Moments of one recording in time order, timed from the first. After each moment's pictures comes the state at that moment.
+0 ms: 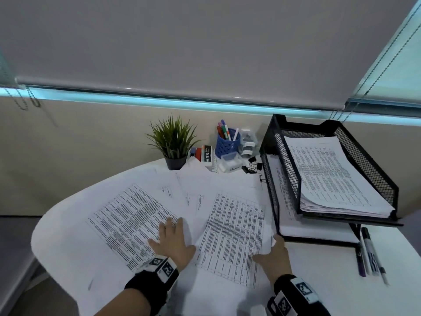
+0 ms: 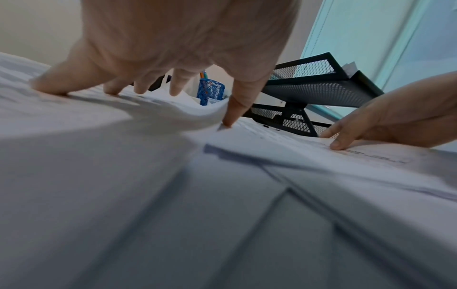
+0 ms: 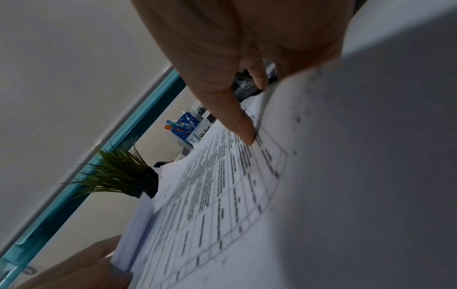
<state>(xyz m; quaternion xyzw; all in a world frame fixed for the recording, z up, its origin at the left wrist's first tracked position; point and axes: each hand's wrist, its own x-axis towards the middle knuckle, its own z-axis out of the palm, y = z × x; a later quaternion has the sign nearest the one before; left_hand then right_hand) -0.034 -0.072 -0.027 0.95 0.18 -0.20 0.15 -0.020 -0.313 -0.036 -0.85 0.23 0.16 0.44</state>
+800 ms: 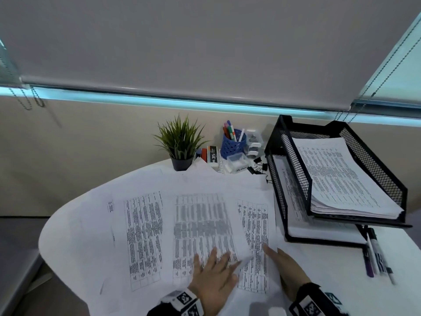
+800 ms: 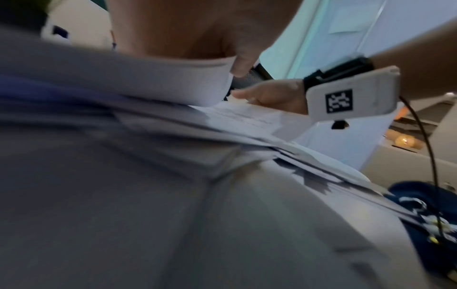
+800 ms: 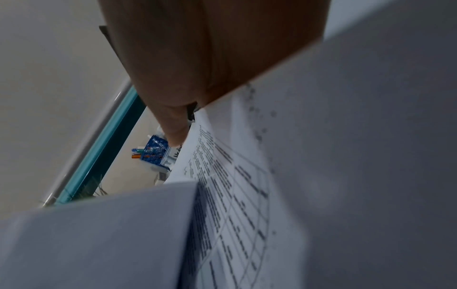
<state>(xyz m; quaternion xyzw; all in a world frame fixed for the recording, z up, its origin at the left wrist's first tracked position) -0.079 -0.112 -0.030 0.92 -0.16 -0.27 0.25 -0.030 -0.317 -0.041 -0.69 0.23 0.24 0.64</state>
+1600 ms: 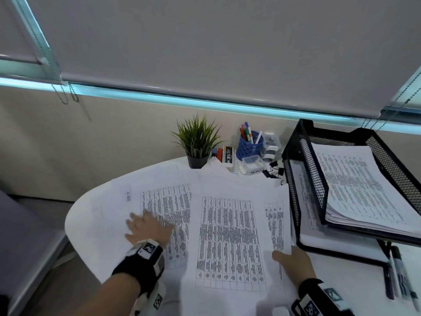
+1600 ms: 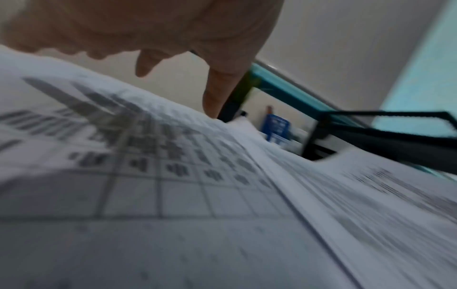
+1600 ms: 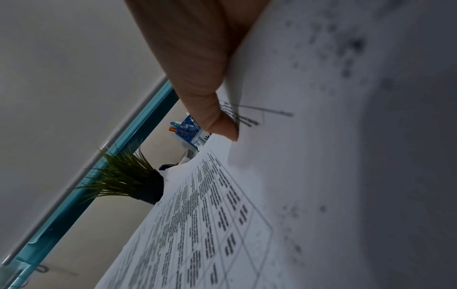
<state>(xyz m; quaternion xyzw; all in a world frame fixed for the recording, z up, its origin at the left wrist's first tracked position) -0.034 0.011 -0.018 0.87 0.42 -0.14 0.24 -0.007 -0.319 -0.038 -0.85 0.17 0.14 0.47</state>
